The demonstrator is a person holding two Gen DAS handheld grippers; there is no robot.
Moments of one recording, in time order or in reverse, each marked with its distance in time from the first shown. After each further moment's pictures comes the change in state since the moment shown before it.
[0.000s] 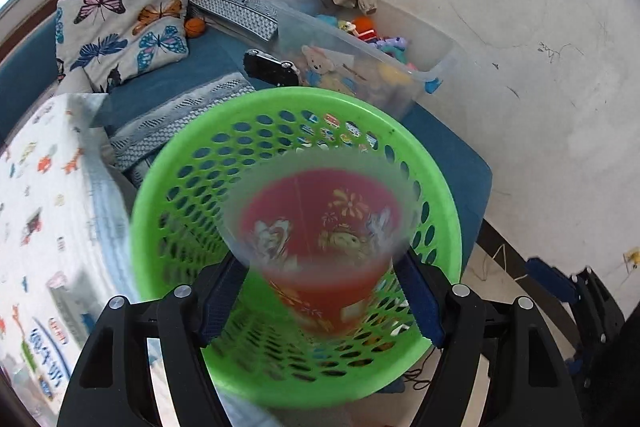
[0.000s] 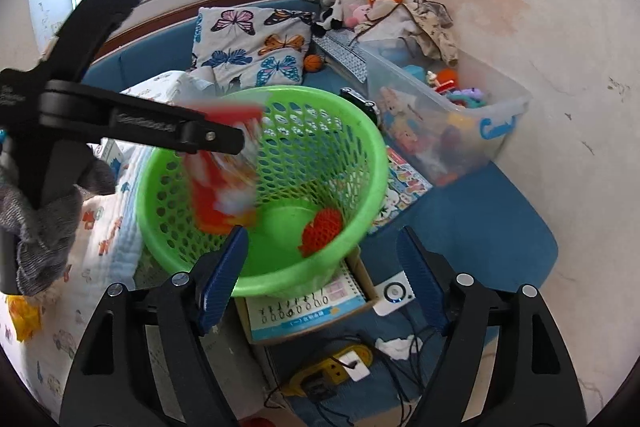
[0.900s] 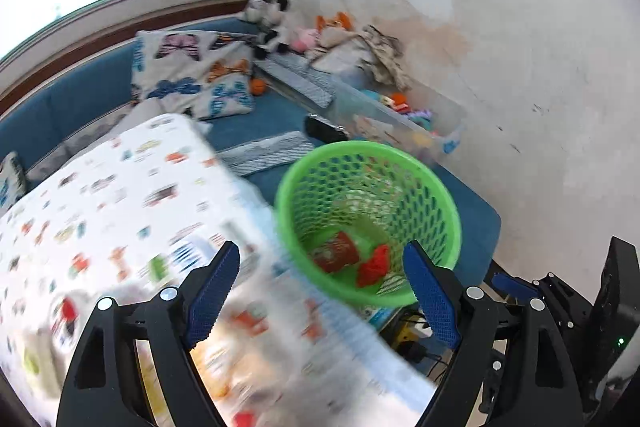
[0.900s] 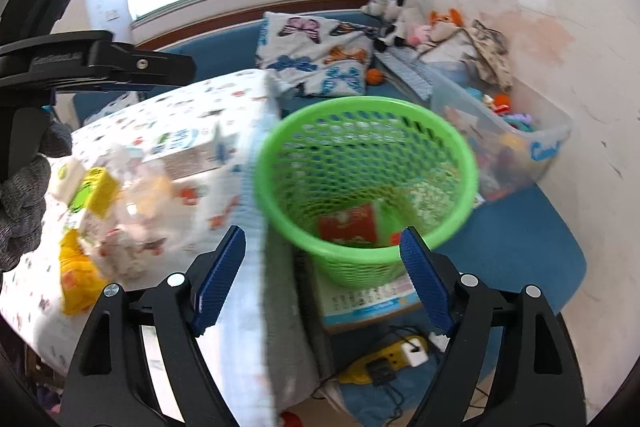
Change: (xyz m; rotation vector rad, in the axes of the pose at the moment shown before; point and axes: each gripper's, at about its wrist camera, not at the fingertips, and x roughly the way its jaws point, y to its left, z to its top) left arm -0.173 0.064 -0.099 -0.092 -0.285 0.126; right arm -0.053 0.090 -0.020 -0.112 -0.047 0.171
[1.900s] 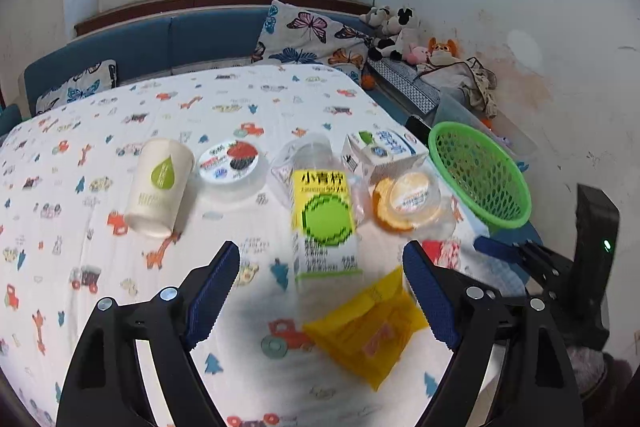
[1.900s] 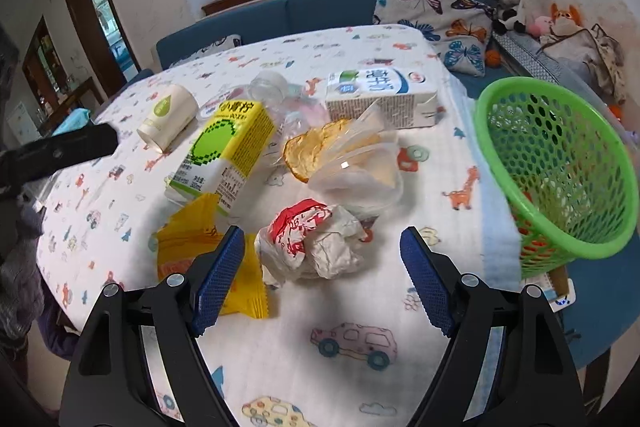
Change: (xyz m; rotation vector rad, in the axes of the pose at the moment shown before) left arm -0.107 0.134 -0.166 -0.260 -0.044 0.182; right arm 0.049 0.160 -0.018 -0.141 0.133 0.283
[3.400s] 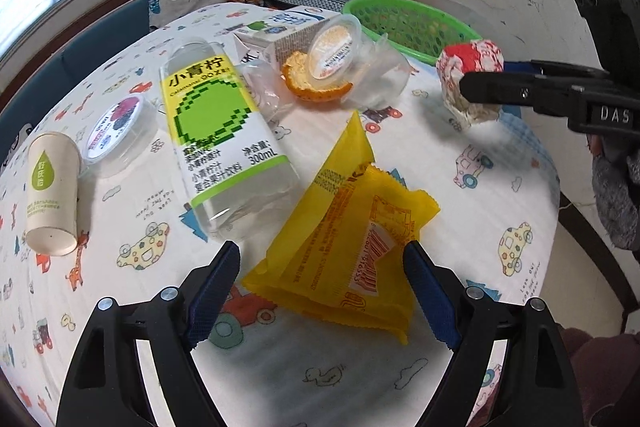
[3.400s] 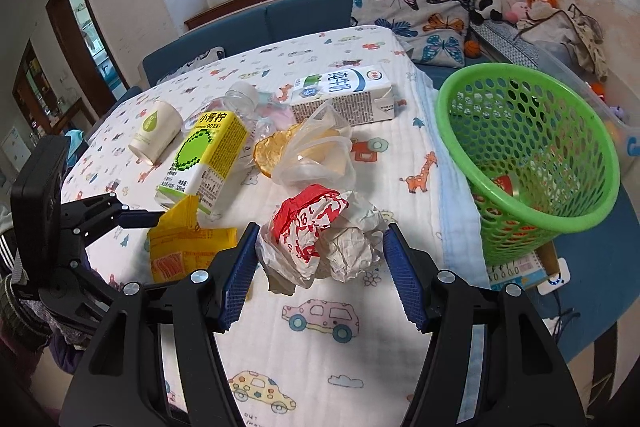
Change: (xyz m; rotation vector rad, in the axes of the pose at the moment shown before) left arm 0.069 -0.037 -0.059 0.429 0.216 -0.126; right arm -0.031 -0.027 -0.009 0.080 -0.022 -0.021
